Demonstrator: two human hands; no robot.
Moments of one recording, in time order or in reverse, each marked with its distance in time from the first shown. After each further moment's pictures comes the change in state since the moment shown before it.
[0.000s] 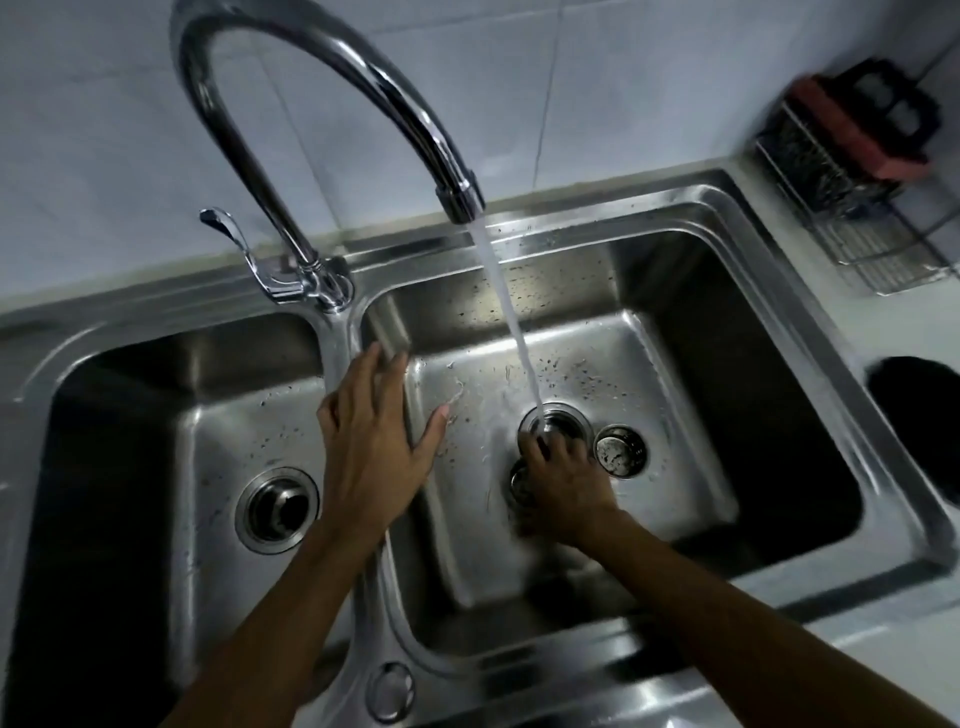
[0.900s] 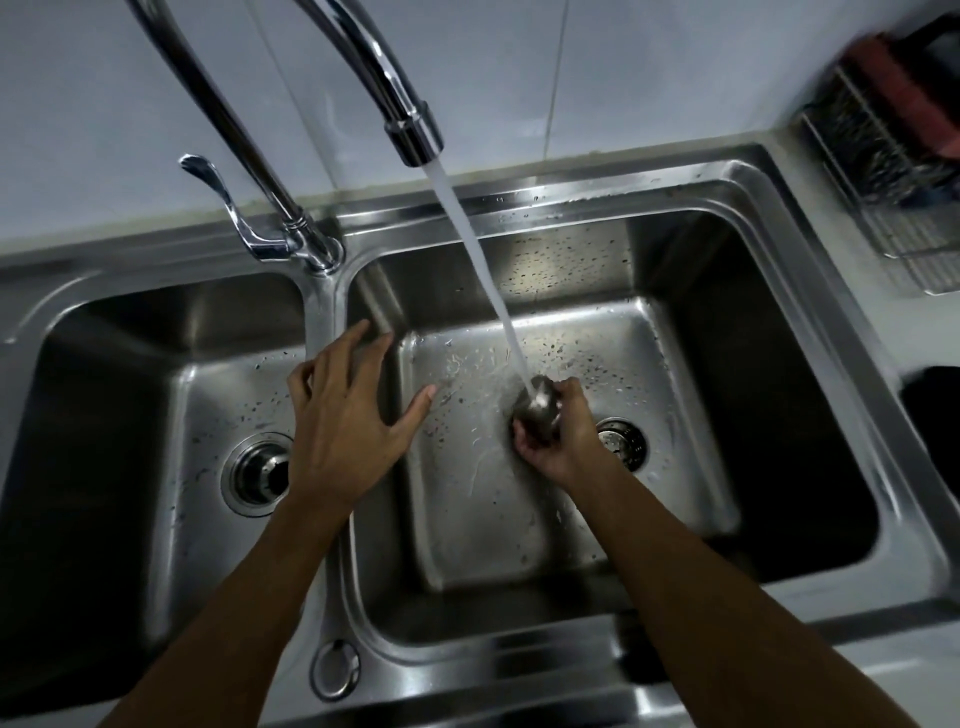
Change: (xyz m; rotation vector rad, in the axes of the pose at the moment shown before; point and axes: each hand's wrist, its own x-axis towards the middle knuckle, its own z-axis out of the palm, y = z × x) left_hand -0.003 0.001 0.013 0.045 0.041 -0.069; right_hand 0.057 0.022 -0.010 2.362 -0.226 0.659
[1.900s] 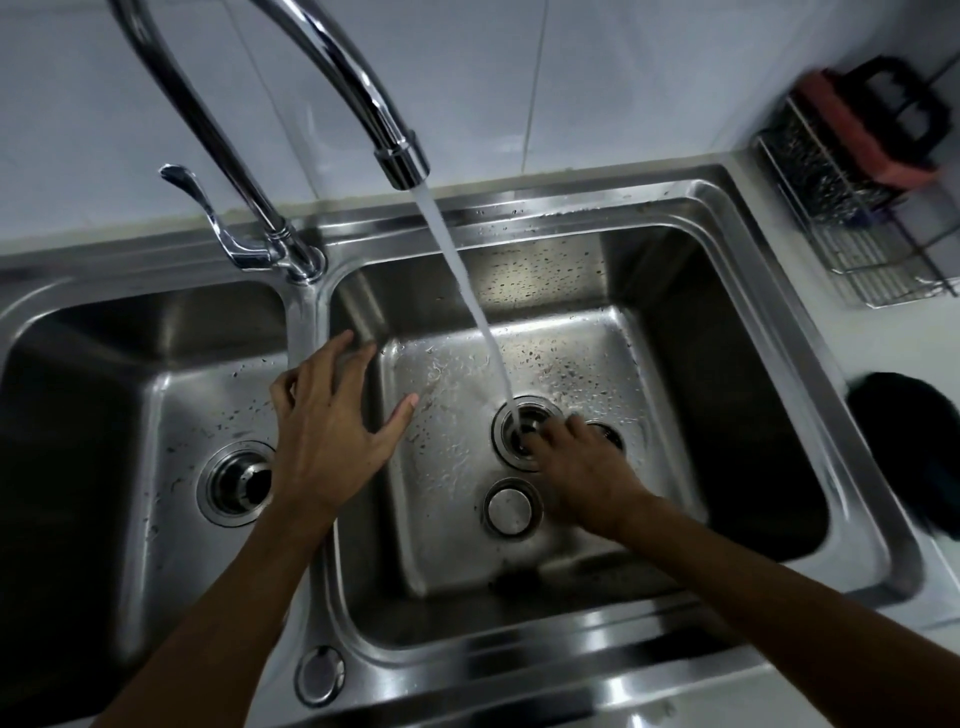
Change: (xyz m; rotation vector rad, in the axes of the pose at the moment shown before) left_hand 0.001 -0.001 0.001 -0.015 -0.005 0.017; right_hand -0.048 -0.017 -0.062 -2.537 -0.040 -1.040
